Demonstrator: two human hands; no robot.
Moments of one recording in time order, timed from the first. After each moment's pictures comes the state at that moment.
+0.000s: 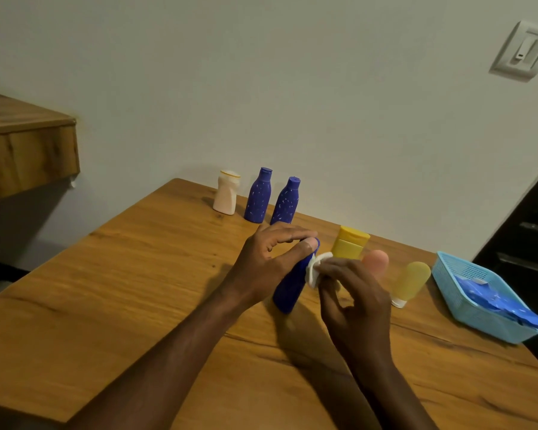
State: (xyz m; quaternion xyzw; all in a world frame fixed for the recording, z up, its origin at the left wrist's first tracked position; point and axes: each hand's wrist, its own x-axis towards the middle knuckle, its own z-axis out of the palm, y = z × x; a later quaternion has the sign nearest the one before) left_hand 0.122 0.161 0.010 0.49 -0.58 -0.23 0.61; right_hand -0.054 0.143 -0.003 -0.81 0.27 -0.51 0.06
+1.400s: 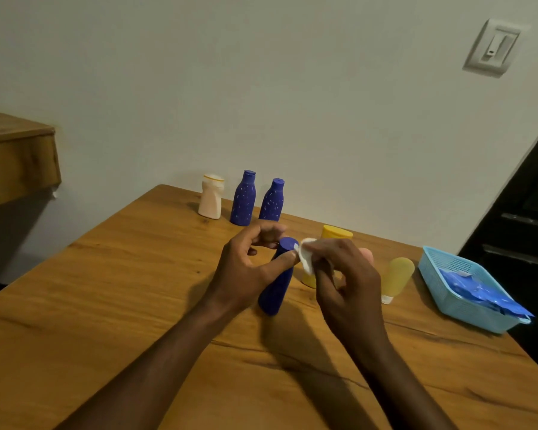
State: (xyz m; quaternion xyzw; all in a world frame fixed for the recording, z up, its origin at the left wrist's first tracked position) left_hand 0.118 0.164 0.005 0.52 -0.54 -0.20 0.63; right_hand -0.054 0.137 0.026 -0.81 0.29 -0.50 0.10
